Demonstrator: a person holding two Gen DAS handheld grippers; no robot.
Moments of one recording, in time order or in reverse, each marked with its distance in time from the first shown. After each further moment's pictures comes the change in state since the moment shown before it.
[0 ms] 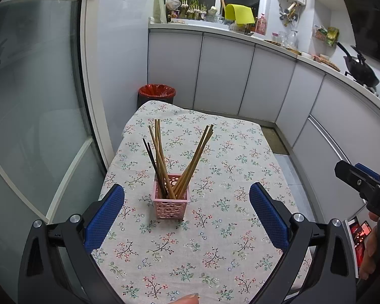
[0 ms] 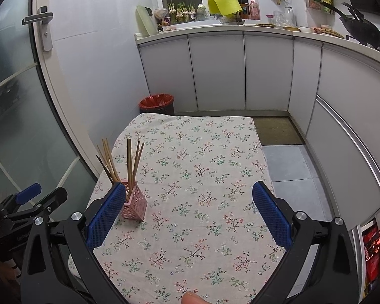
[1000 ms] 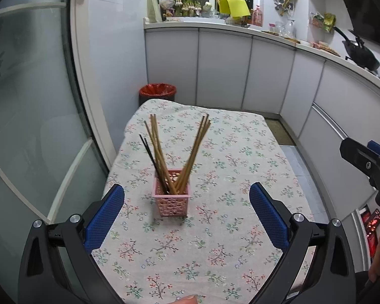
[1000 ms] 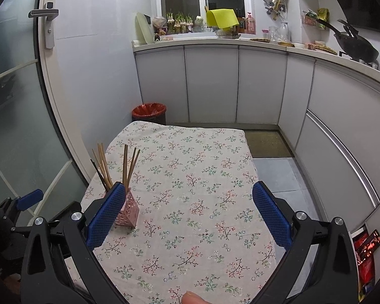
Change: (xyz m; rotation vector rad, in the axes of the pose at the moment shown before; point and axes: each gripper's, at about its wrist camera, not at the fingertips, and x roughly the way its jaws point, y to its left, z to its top) left arm 0.009 -0.017 -0.009 0.065 0.002 0.059; right arm -0.011 0.015 -0.005 -0.046 -0.071 -0.071
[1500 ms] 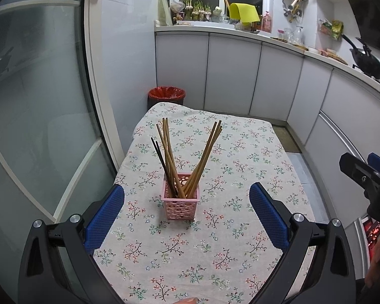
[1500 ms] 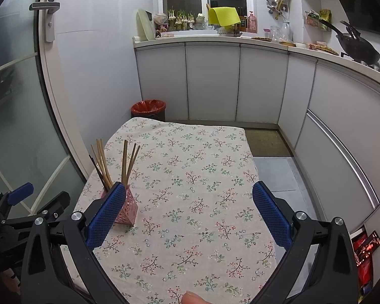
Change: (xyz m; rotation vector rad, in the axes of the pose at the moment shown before) left arm -0.002 0.010 0.002 -0.036 -0.018 0.024; right arm 0.008 0.005 -0.001 -0.015 0.015 -0.010
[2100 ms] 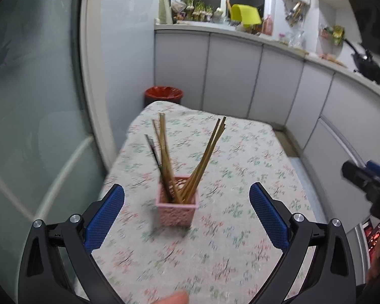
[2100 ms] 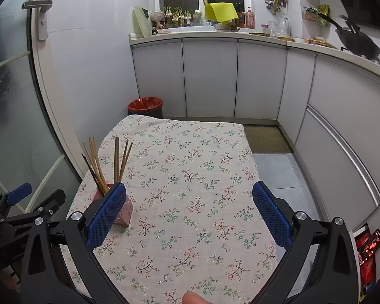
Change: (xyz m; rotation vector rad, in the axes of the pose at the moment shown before) left arm 0.049 0.010 -0.014 -0.034 -0.034 -0.071; right arm 0.029 -0.008 -0.005 0.010 0.022 0.002
